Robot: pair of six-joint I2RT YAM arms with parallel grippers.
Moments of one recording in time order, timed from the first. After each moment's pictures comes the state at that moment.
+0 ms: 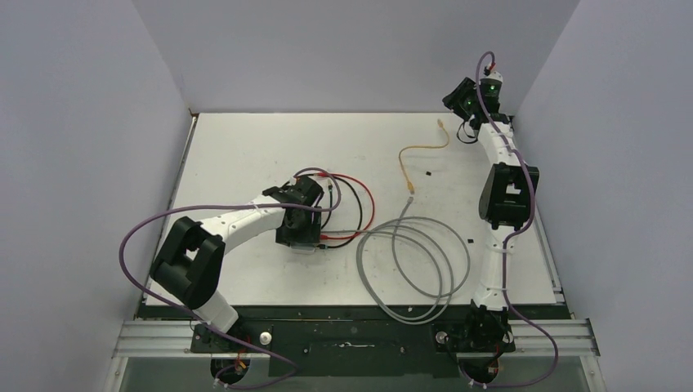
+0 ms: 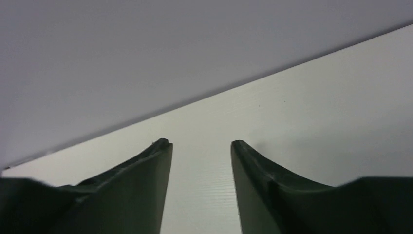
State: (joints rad) left arm -0.61 1.61 1.03 -0.73 -0.15 -0.57; right arm -0.09 2.40 2.14 -0.14 -0.21 0.53
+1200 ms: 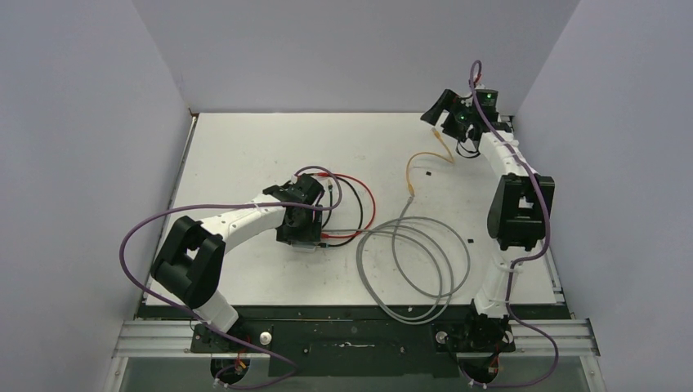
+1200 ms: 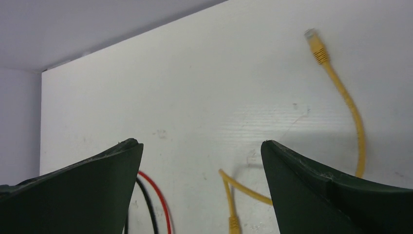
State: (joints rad) left arm -0.61 1.62 1.05 -0.73 -0.15 -0.56; right arm -0.04 2.08 1.75 -0.23 -0.37 0.48
